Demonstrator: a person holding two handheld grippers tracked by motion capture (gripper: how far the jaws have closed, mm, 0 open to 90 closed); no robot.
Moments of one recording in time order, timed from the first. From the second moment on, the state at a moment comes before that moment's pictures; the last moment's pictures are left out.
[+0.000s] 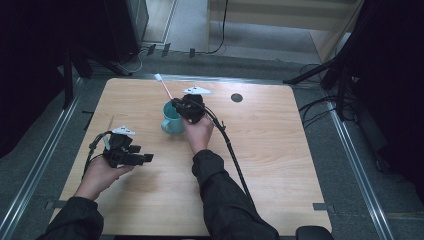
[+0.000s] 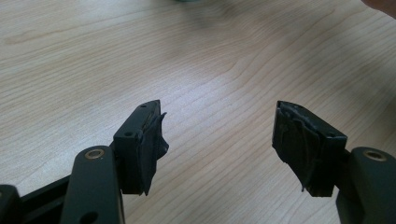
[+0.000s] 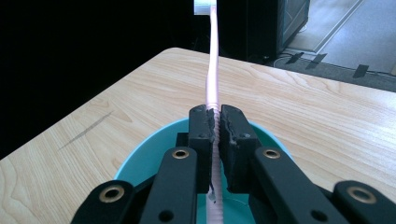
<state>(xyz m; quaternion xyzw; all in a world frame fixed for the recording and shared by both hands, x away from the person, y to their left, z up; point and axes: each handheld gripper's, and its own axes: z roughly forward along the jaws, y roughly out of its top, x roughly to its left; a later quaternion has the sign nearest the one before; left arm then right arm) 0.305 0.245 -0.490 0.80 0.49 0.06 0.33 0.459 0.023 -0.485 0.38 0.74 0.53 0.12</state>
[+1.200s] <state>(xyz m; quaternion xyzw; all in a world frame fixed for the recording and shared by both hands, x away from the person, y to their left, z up) 0.306 0.244 -0.491 0.80 0.49 0.06 0.33 0.459 0.022 -0.491 0.38 0.77 0.50 0.11</state>
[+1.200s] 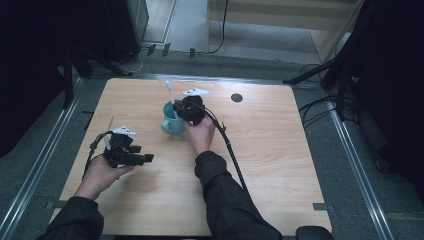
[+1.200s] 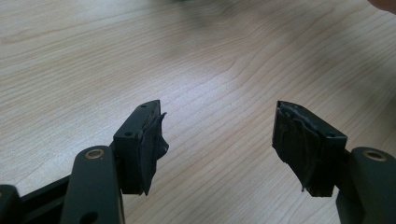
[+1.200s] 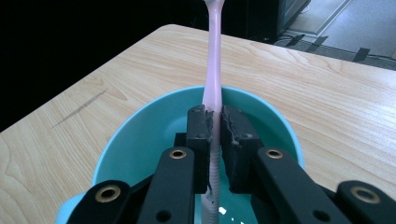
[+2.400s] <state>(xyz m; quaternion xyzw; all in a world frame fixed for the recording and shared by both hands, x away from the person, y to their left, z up) 0.307 0.243 -0.493 0.81 0.49 0.06 0.32 0.408 0.003 -0.445 0.30 0.82 0.48 0.08</state>
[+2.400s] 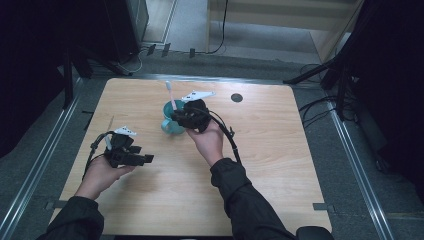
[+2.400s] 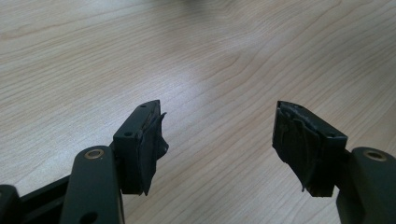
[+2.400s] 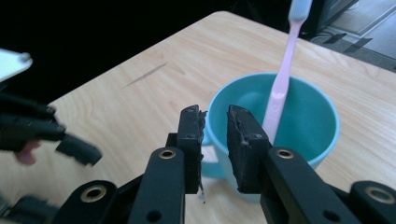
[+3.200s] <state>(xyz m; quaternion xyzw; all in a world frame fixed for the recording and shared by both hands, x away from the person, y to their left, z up) 0.317 0.235 -0.495 0.81 0.48 0.06 0.32 0.378 -0.060 -0.436 0.29 0.83 0.47 0.05</state>
